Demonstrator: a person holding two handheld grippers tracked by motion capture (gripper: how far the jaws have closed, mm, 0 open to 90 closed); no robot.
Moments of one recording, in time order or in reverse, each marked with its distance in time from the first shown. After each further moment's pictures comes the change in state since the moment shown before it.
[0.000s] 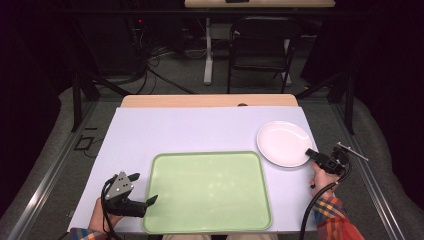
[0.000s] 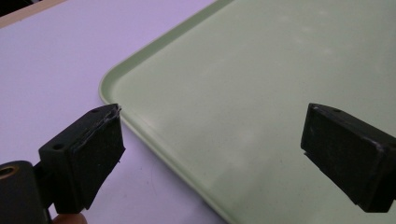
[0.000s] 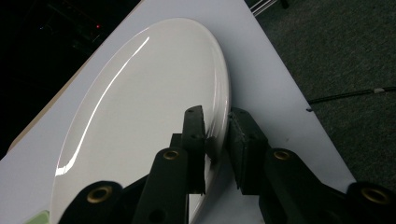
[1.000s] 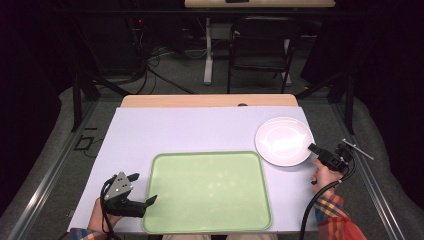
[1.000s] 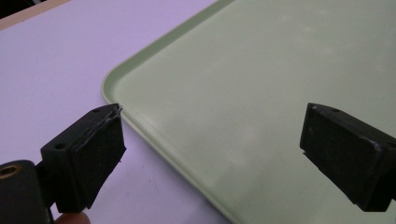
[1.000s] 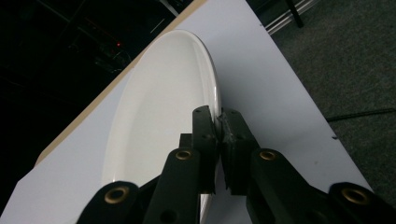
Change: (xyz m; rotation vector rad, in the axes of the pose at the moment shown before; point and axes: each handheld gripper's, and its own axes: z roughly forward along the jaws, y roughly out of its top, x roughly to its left) left arm 0.000 -0.001 -0.002 -0.002 0.006 0.000; right arm 0.015 0.010 -0.015 -0.065 0.071 0.013
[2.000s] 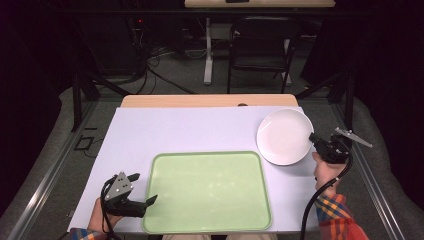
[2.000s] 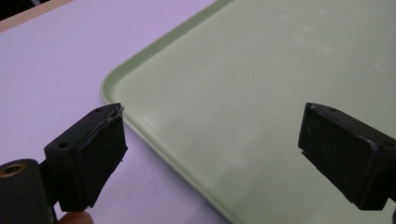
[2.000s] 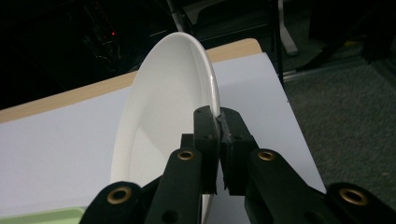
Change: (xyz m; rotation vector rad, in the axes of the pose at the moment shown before) left arm -0.001 0.001 0.000 0.000 -0.001 0.008; right arm 0.064 0.010 -0.026 -0.101 -0.060 -0.432
